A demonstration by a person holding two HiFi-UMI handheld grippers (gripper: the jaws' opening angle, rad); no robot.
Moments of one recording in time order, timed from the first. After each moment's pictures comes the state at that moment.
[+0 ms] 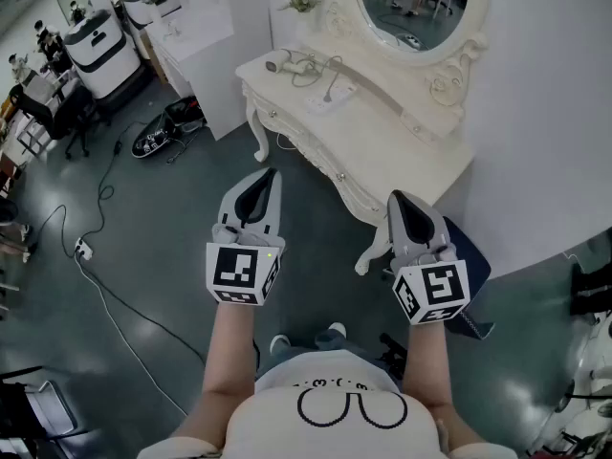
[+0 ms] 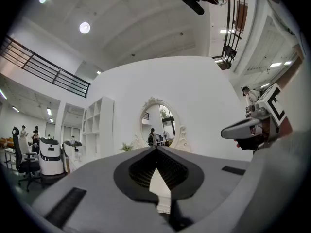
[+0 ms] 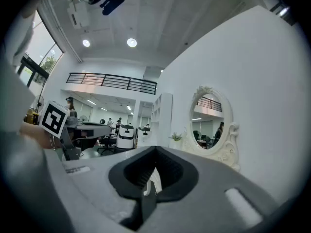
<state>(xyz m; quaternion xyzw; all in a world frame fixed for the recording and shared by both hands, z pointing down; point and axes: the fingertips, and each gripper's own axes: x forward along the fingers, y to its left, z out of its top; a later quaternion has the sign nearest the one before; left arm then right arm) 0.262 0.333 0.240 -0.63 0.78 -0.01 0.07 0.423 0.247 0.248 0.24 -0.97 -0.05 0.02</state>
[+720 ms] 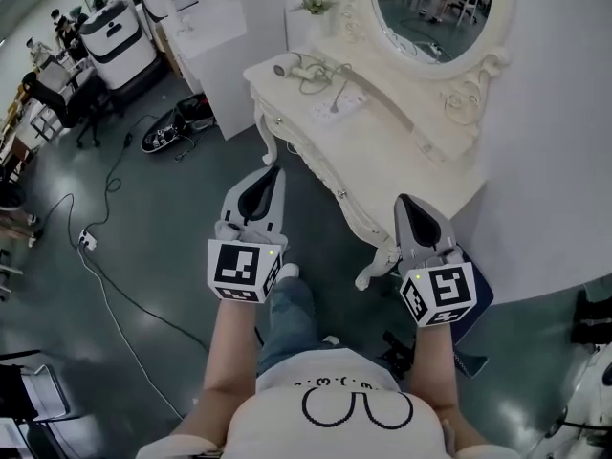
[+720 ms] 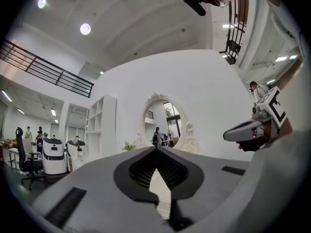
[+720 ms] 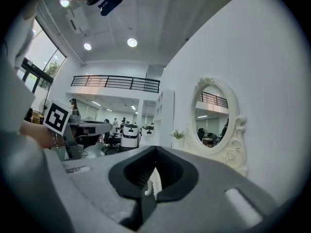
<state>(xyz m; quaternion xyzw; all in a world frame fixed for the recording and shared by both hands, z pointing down) 0.249 0.258 0.256 -0.61 0.79 -0.01 0.07 0.413 0.164 0.273 0.21 -0.98 -0.04 0.03</state>
